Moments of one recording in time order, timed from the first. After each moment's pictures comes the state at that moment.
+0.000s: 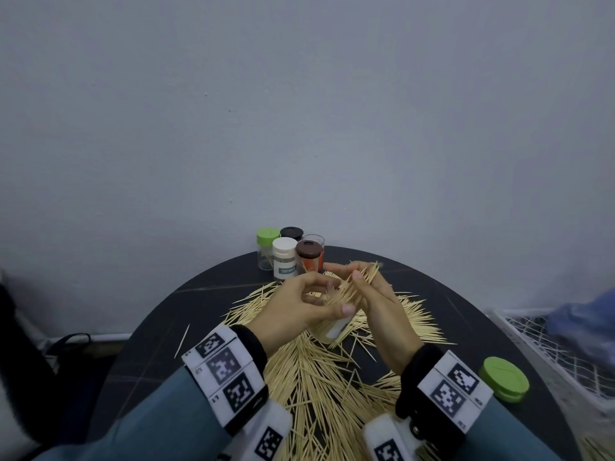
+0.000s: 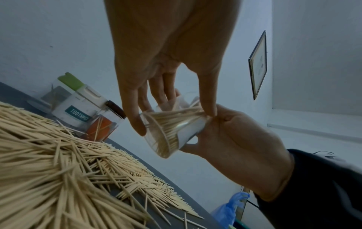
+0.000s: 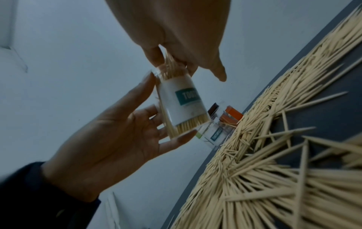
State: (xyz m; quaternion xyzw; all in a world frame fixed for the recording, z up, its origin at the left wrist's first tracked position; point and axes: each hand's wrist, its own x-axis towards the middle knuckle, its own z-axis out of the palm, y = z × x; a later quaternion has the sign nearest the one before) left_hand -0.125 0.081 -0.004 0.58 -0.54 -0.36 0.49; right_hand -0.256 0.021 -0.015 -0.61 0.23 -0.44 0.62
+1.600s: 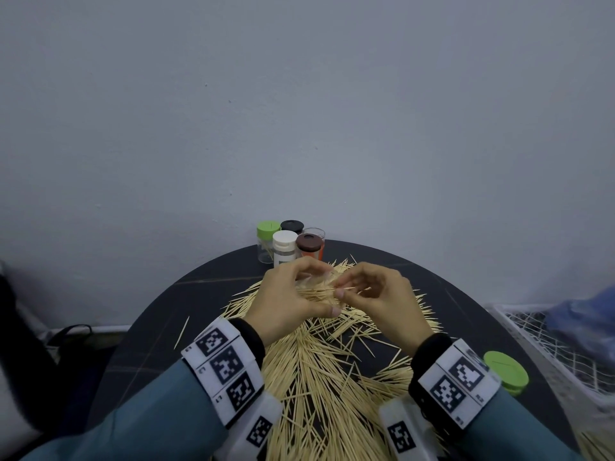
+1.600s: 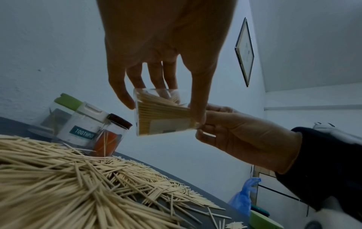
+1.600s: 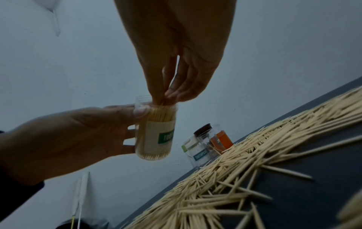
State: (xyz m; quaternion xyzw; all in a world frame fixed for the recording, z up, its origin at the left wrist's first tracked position) left_hand -0.117 0.081 -0.008 0.63 -0.58 -0.19 0.48; right_hand -0.270 0.007 -0.011 -0.80 0.28 -0.39 0.37
